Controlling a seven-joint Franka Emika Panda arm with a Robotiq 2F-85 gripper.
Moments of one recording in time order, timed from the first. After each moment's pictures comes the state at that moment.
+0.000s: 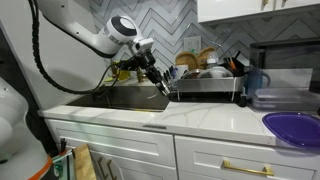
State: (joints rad) arm 0.07 -0.24 0.11 -2.38 -0.65 2.10 1.36
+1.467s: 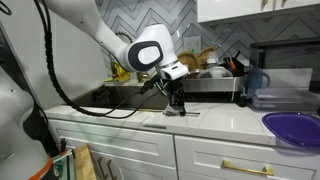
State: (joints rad) arm -0.11 -0.08 -0.10 -2.47 -0.17 2.62 0.93
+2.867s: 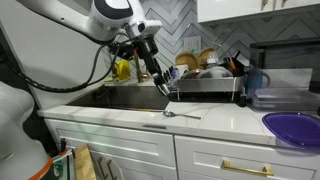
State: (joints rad) arm -0.13 -0.45 0.08 -2.45 -0.47 2.07 0.81
